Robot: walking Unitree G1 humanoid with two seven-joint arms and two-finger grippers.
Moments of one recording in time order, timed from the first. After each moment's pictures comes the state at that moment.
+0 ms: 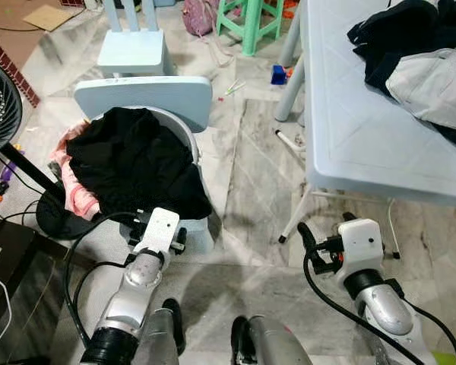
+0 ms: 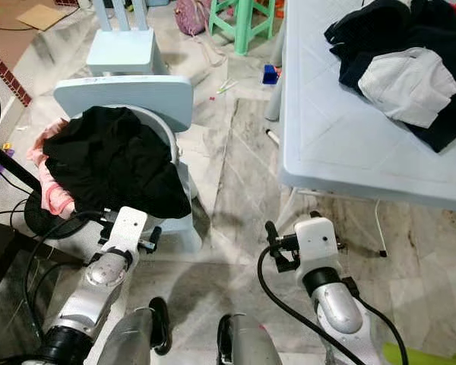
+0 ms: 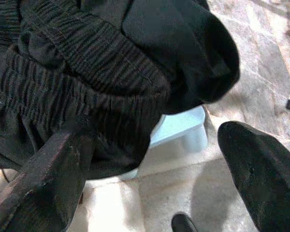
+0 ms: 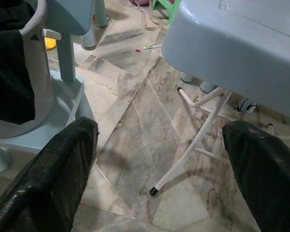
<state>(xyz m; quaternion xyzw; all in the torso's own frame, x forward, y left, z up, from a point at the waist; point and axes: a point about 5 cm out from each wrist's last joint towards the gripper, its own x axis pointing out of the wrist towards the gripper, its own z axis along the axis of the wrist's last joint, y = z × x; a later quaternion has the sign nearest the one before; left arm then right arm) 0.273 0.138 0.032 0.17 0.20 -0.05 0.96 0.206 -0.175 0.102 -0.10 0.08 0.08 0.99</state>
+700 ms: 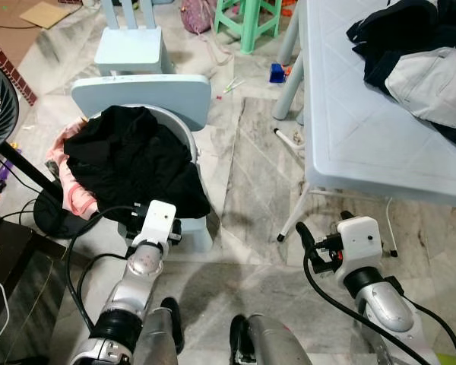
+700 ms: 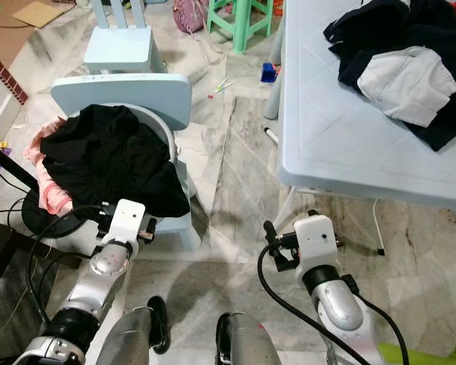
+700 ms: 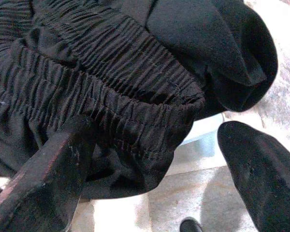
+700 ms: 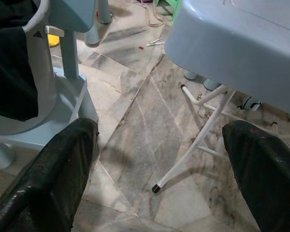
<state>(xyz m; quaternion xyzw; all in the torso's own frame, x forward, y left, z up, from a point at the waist) 0.291 0.144 0.025 0.17 0.20 -0.02 0.96 0.207 -0.175 0.103 -0.10 0.09 0.08 0.99</state>
